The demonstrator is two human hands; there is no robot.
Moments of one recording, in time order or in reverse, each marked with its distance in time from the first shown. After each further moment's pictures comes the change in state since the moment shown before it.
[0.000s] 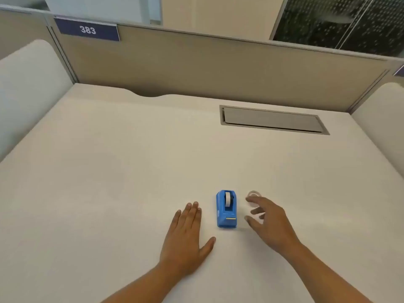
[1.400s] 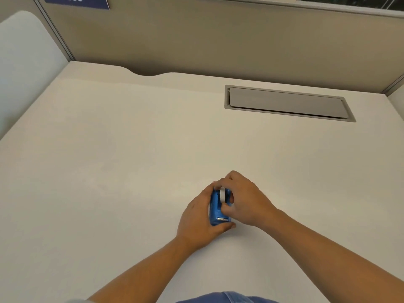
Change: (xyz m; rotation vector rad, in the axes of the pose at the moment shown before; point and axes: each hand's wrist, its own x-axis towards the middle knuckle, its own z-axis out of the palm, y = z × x) left_hand 0.060 0.050 -0.005 -0.682 0.068 -0.120; right_hand 0.071 -0.030 0.005 -0.222 -0.369 -0.261
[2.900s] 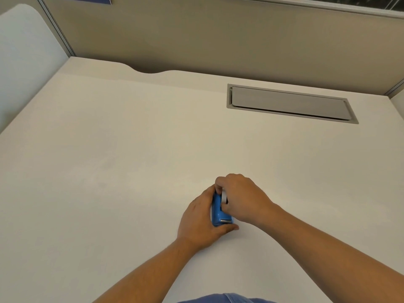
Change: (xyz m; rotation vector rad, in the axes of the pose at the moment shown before) left_hand 0.000 0.004 0.001 0.033 -0.008 -0.026; right_hand 0.011 -0.030 -0.014 -0.227 -0.115 0.033
